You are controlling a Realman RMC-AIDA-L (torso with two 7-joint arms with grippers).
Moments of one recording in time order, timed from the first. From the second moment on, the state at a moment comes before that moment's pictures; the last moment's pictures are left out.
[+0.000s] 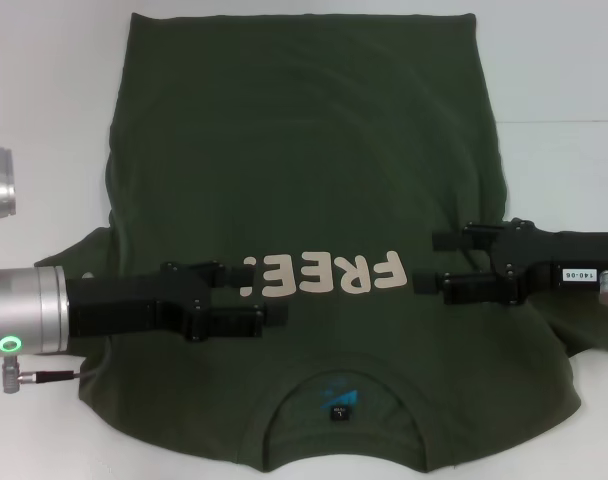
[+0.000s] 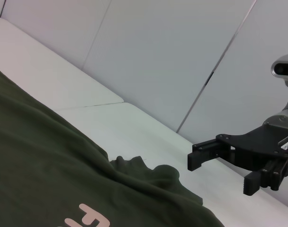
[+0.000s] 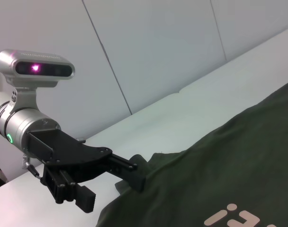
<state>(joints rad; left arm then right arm) -0.50 -2.14 0.75 0.80 2.00 1.60 -1.69 0.60 2.05 -0.67 -0.69 -2.06 -1.60 1.59</state>
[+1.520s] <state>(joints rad) -0.41 -2.12 0.45 0.81 2.02 1.50 -1.81 0.61 2.06 -0.65 -0.69 -2.00 -1.61 1.59</state>
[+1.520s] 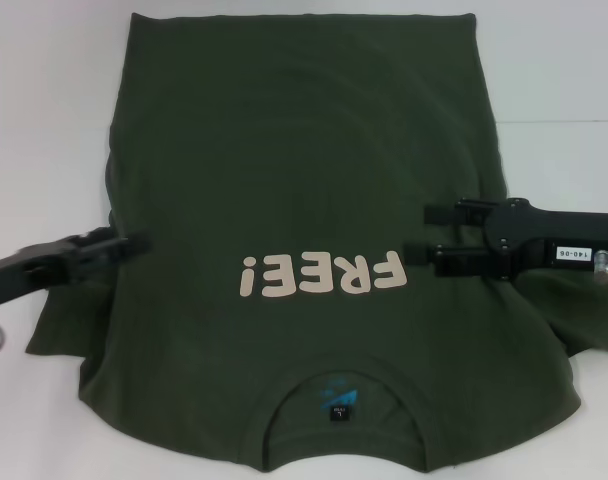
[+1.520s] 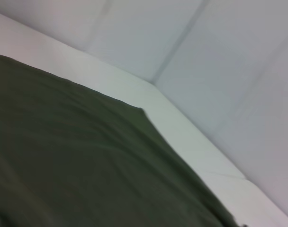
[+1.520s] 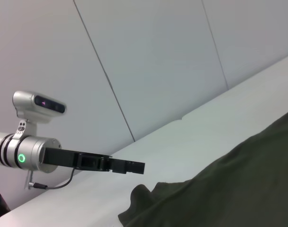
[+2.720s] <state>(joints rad) -0.38 -2.14 0.41 0.77 2.18 1.23 -1.88 0.62 2.07 -0.65 -0.69 -1.99 -1.60 1.60</state>
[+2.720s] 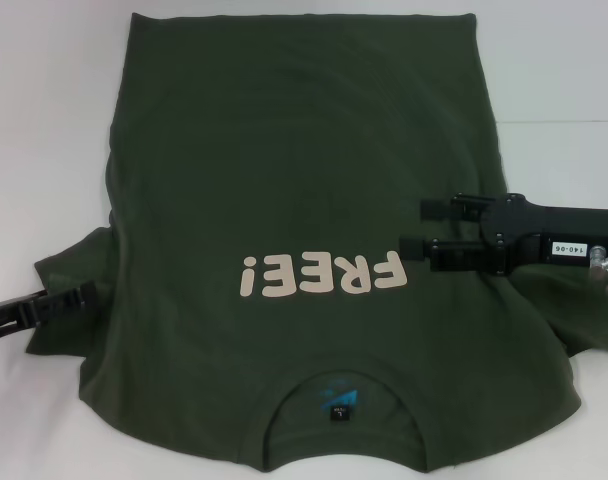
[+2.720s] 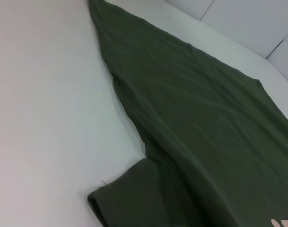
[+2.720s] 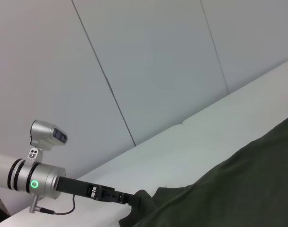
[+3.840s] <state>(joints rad) -0.39 -2.14 0.42 0.78 2.18 1.21 -1.93 0.62 2.07 -0.64 -0.69 -1.99 -1.61 1.59</state>
